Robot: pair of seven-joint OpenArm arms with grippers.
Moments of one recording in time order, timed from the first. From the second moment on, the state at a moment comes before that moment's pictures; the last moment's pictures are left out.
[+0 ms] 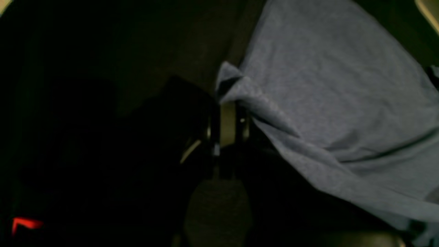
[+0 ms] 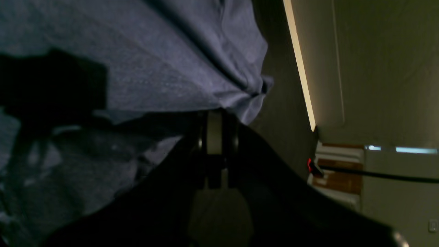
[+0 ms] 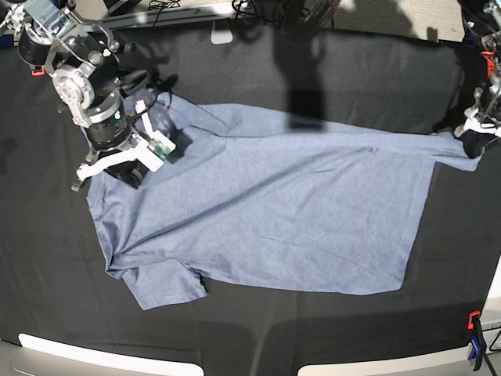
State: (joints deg) left arm 13.4 -6.9 -42.9 99.3 -37.7 -23.8 48.3; right arm -9.1 47.1 -32.4 116.9 -21.2 -1.3 -42.1
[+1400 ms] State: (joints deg) left arm 24.6 -18.7 -25.5 99.3 -4.7 -43.3 16.8; right arm -16.4 45.7 -32.3 124.6 -28.4 -8.6 -46.1
